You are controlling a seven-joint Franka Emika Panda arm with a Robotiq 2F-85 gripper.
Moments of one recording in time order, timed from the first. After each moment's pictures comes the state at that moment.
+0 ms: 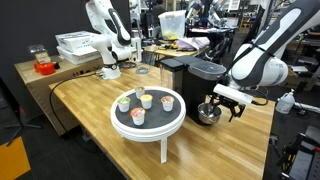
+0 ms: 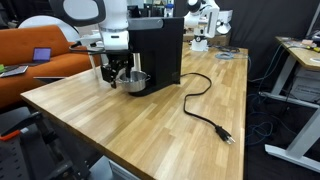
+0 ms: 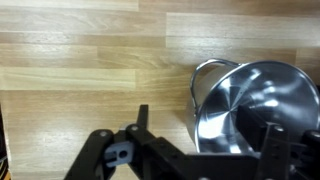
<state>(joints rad) 0.08 0.29 0.07 -2.51 0.52 2.88 0.96</state>
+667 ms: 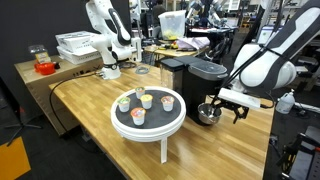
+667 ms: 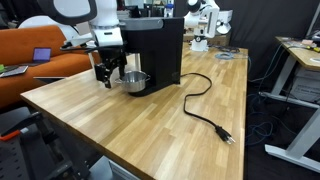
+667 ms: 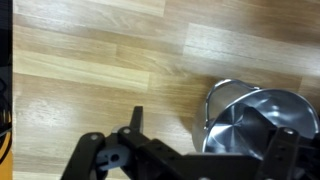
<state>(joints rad) 0.13 0.25 0.06 -2.58 0.40 2.91 0.96</state>
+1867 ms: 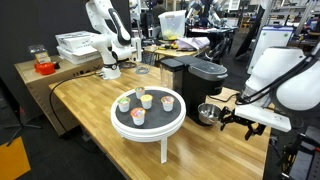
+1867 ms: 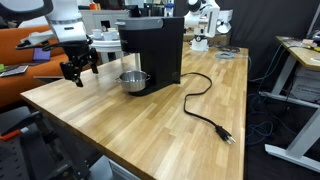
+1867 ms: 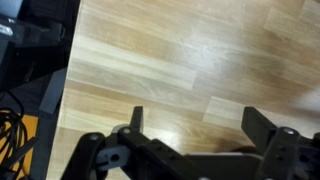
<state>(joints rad) 0.22 0.10 0.22 -2.79 0.49 3.03 0.99</state>
